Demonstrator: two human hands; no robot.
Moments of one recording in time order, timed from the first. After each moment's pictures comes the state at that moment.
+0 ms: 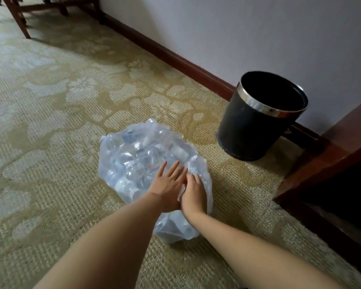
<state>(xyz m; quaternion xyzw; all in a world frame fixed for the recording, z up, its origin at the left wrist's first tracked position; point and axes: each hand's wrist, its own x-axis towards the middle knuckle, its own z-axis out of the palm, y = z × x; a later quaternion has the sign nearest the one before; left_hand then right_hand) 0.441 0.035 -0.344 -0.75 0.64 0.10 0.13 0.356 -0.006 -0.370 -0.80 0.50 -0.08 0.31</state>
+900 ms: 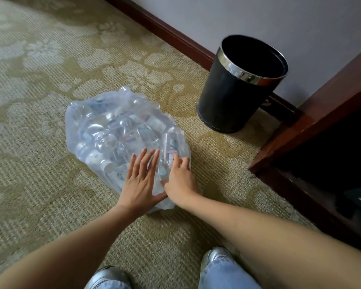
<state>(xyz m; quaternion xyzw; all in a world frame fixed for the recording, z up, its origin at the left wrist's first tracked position) 0.392 0.087 -0.389 -0.80 0.58 0.02 -0.14 0.305 -0.002 -0.361 -0.86 0.45 0.05 0.22</state>
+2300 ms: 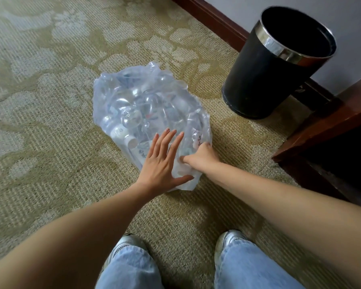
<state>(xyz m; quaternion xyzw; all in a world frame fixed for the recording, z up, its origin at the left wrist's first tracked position) 0.395 0.099 -0.401 -0.79 0.58 0.01 -0.21 0.316 -0.017 -0.356 -0.75 0.54 0.12 0.36</state>
